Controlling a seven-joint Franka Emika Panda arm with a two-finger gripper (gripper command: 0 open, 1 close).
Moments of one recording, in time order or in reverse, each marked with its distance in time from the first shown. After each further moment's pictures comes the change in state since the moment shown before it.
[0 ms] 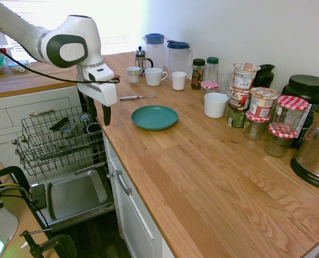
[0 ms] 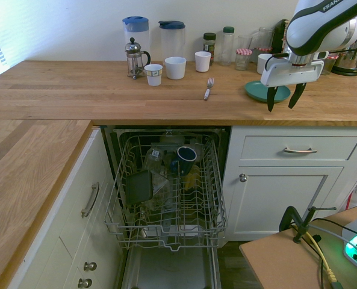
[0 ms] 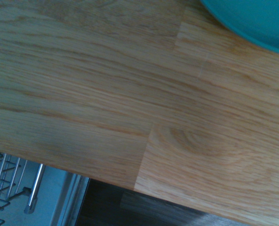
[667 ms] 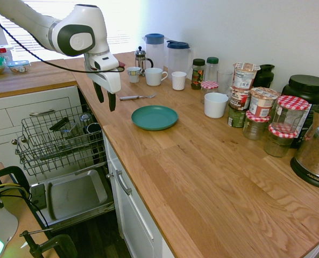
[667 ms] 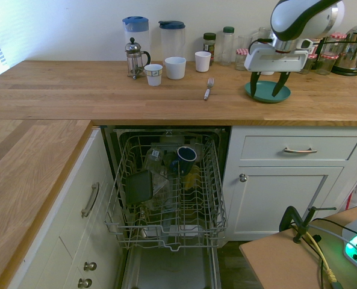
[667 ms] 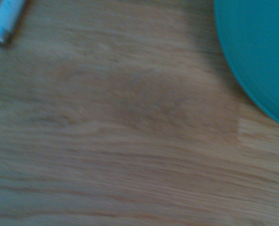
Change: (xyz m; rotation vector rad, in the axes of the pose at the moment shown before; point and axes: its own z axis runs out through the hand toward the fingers) arm 0.009 -0.085 -0.035 0.103 0.002 0.129
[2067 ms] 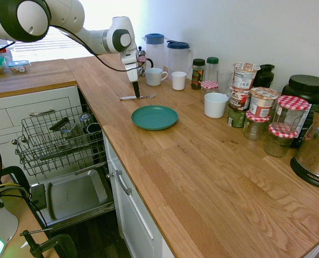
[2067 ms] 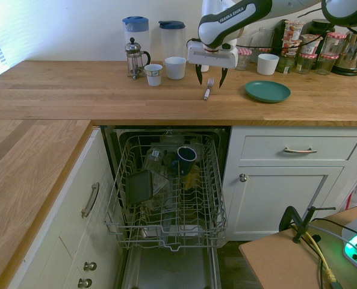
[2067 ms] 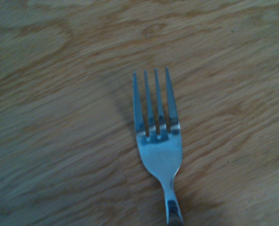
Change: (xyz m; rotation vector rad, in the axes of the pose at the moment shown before) arm 0.054 -0.223 0.086 -0.039 0.169 0.542
